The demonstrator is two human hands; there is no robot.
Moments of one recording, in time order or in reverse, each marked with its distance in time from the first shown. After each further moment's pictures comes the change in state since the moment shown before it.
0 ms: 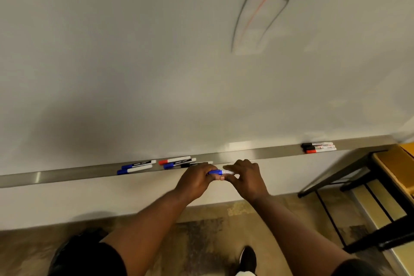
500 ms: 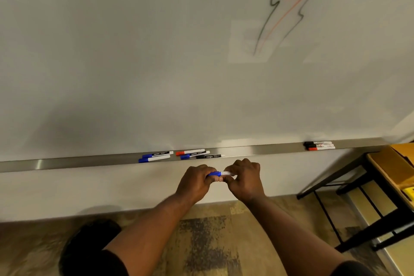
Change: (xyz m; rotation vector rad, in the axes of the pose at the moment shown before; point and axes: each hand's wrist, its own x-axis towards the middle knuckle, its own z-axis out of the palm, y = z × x) left_hand -0.096 -0.017 -0.035 0.012 0.146 0.023; right_hand -0.045 -0.108 0.010 -0.095 0.059 0.080
